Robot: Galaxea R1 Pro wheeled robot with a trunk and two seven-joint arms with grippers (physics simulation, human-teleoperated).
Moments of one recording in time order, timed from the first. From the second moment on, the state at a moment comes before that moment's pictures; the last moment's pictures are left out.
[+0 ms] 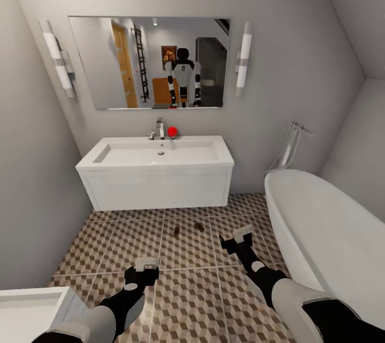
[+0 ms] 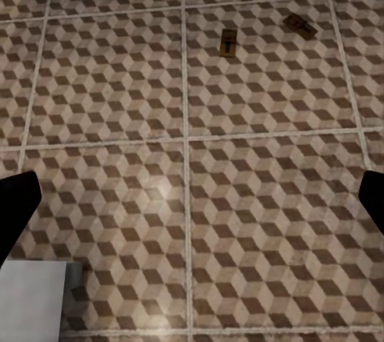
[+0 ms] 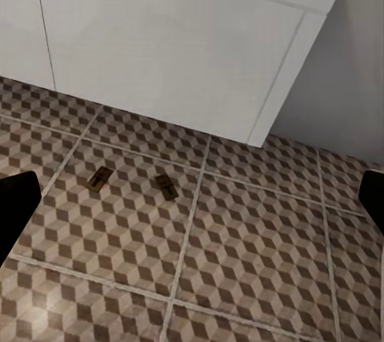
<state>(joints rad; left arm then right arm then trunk) -0.69 -0.11 -0.12 -0.10 0.05 -0.17 0.20 -0.83 0.07 0.11 -0.02 0.23 -0.51 -0.06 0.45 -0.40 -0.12</state>
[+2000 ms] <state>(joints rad) -0.33 0.01 -0.12 0.07 0.05 -0.81 -0.02 -0.46 0.03 0.11 -0.02 0.23 -0.84 -0.06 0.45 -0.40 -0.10</state>
